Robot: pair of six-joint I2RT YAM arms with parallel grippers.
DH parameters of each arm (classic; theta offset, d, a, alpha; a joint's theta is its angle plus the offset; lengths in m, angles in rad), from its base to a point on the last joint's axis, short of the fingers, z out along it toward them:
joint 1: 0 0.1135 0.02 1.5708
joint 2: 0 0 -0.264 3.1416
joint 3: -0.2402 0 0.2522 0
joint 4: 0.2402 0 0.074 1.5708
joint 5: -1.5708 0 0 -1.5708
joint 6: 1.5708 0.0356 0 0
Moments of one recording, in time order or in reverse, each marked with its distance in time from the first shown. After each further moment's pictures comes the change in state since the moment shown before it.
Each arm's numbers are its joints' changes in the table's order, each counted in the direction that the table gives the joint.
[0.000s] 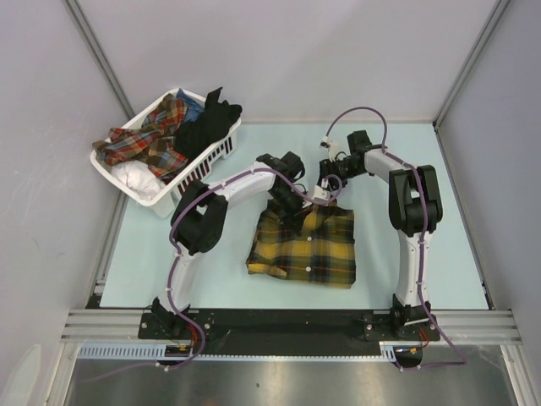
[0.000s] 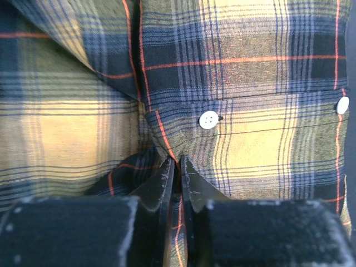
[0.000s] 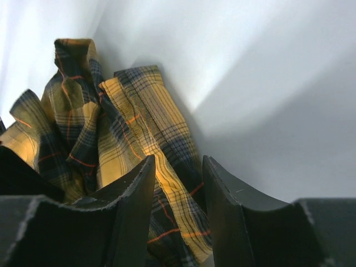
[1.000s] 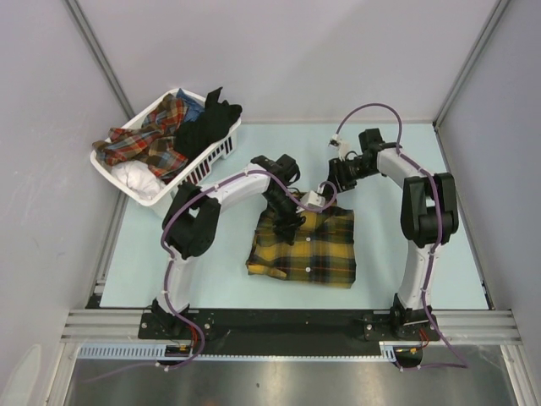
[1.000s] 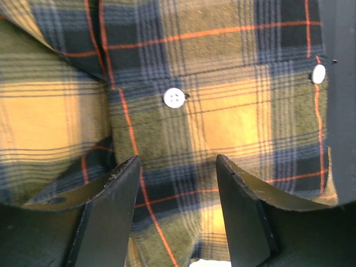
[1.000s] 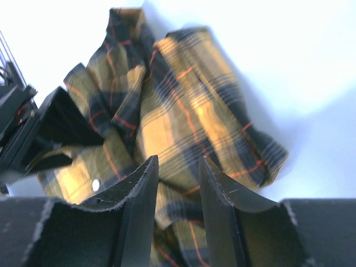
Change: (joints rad) left arm 0.005 0.082 0.082 0.047 0.021 0.091; right arm -0.034 0.177 0.102 0.128 0.050 -0.053
